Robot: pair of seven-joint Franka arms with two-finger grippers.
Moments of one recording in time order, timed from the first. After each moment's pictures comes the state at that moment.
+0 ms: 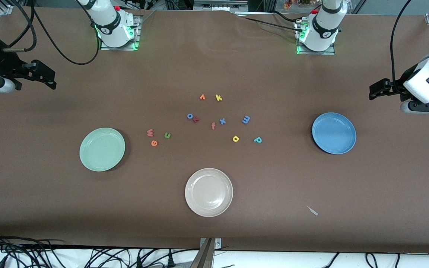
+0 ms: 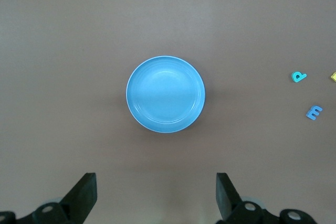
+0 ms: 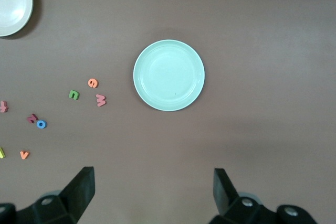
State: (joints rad) left arm 0.10 0.03 -0.11 -1.68 0.03 1.57 0.02; right arm 0.12 0.01 -0.02 -1.55 -0.03 1.56 0.05
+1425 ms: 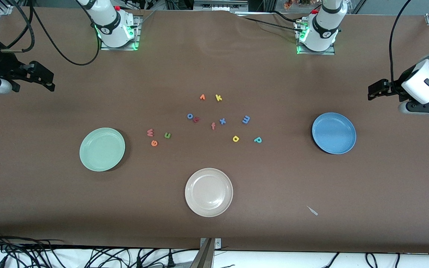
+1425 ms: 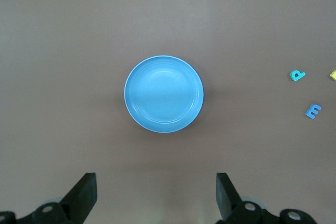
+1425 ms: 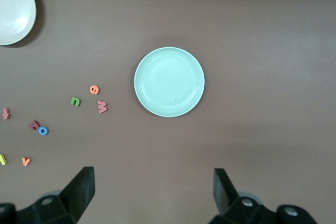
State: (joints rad) left arm 0.10 0.03 -0.12 -1.68 0.03 1.57 0.02; right arm 0.12 0.02 -0.02 -1.54 -0.03 1.57 0.05
